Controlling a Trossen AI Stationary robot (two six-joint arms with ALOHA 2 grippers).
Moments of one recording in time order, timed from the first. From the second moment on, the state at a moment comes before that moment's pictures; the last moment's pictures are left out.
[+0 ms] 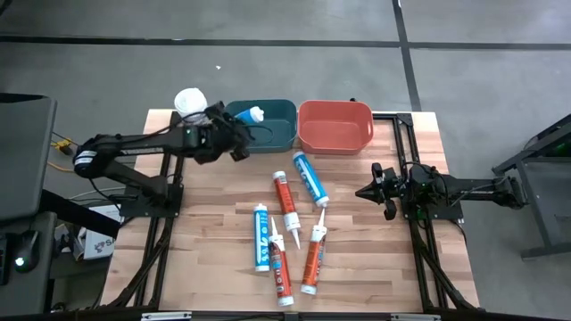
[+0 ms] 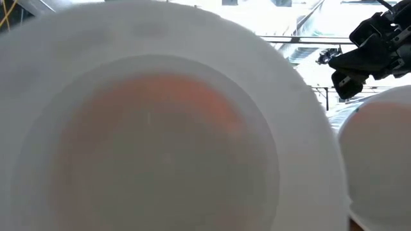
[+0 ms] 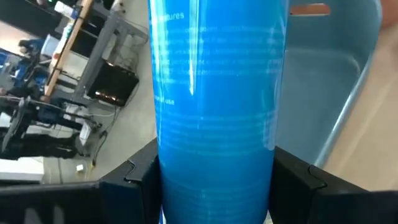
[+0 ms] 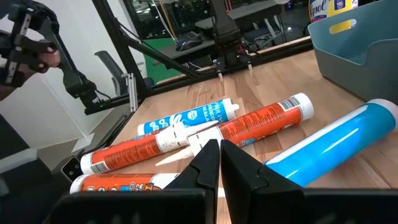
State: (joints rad) left arm 0.20 1.28 1.18 -0.74 -0.86 0.16; right arm -0.08 0.16 0.01 0.06 -0.20 0.31
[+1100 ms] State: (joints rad) left arm 0.70 1.87 1.74 -0.99 -0.16 0.73; right arm -0.08 0.16 0.01 0.06 -0.20 0.31
